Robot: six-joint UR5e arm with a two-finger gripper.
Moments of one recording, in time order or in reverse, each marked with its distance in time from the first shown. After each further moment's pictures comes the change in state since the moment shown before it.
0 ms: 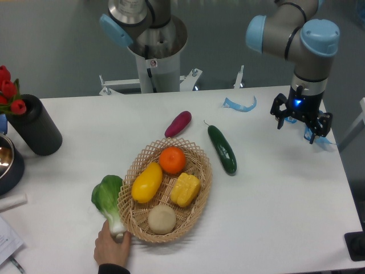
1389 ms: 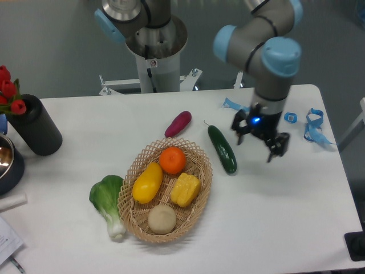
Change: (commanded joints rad) arm -0.307 0.023 -0.049 -0.035 -0.044 -0.432
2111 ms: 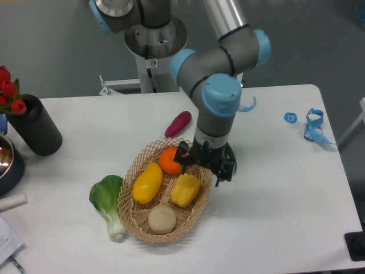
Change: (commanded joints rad) arm -0.154 -0.097 0.058 0.002 0.005 -0.362
